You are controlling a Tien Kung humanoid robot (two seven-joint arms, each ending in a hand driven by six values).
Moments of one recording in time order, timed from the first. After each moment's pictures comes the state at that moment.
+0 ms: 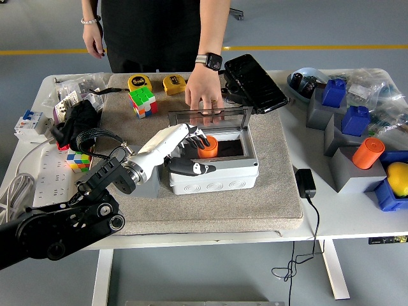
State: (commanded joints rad) left arm -0.66 0.32 -0.42 -1.36 1.47 0.38 0.19; right arm 0.10 -0.24 0.40 0.42 -0.22 -0.21 -0.03
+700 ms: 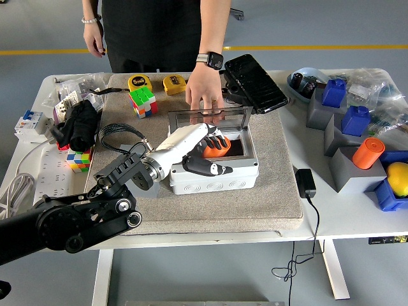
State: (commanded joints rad) left arm -0.74 0.25 -0.35 -1.31 1.47 0.38 0.19; right arm 0.10 -0.24 0.39 0.43 -0.21 -0.21 -0.03
